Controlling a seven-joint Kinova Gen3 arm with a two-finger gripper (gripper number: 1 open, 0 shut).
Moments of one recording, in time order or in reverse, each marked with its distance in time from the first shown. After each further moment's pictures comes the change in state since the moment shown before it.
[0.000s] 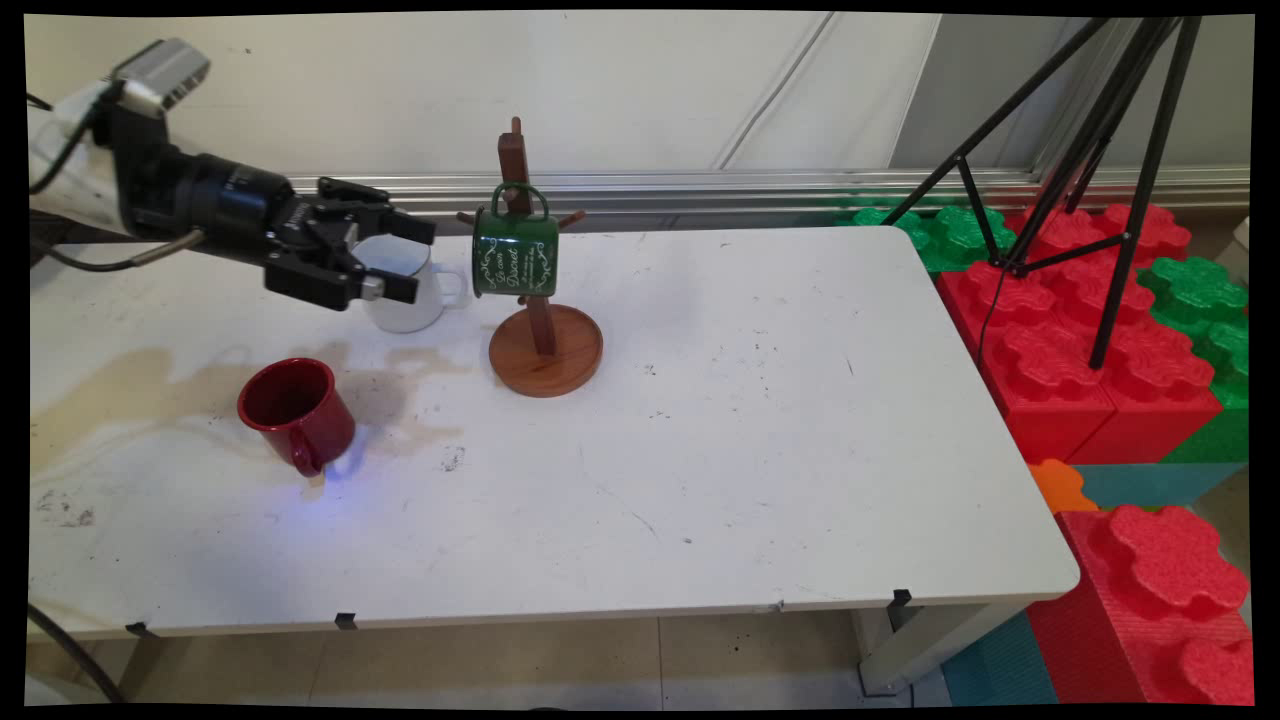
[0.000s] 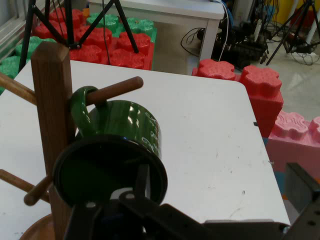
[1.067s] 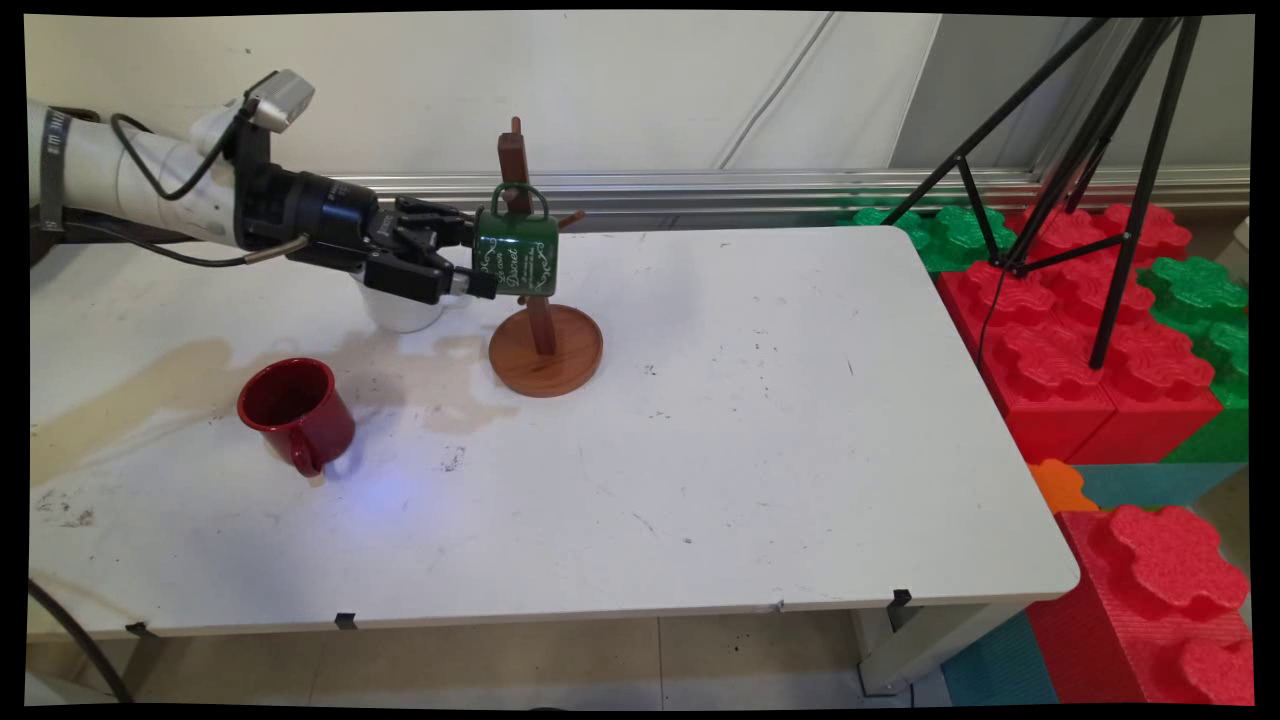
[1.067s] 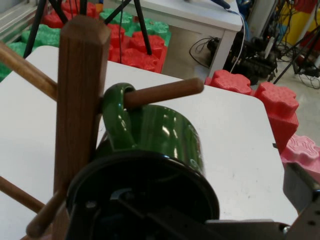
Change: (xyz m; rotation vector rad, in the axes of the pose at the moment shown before) arm -0.010 -0.028 0.061 0.014 0.024 -0.114
